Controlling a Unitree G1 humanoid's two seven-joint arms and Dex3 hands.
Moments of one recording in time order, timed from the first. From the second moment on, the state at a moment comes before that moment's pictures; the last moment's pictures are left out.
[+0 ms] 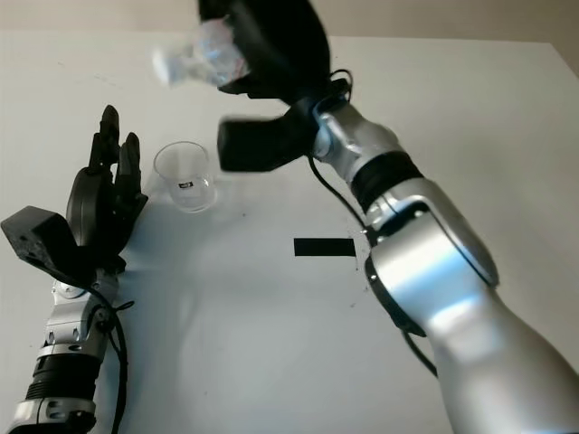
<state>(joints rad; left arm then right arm) -0.40 0.20 0.22 0.33 -0.19 -0.22 -0.12 -1.29 -0.25 0.31 1.18 -0.37 -0.53 -0.26</state>
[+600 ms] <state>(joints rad) -0.39 0.20 0.22 0.32 -0.19 -0.22 -0.12 -0.67 -0.34 0.04 0.26 -0.06 -0.08 0.21</state>
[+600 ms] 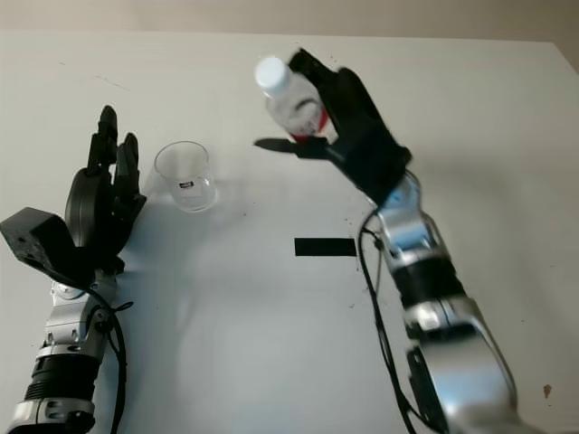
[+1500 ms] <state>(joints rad) -0.36 0.20 0.22 0.26 -0.19 -0.18 -0.13 -0.43 -0.23 -0.06 -0.07 0.18 0.42 0.21</state>
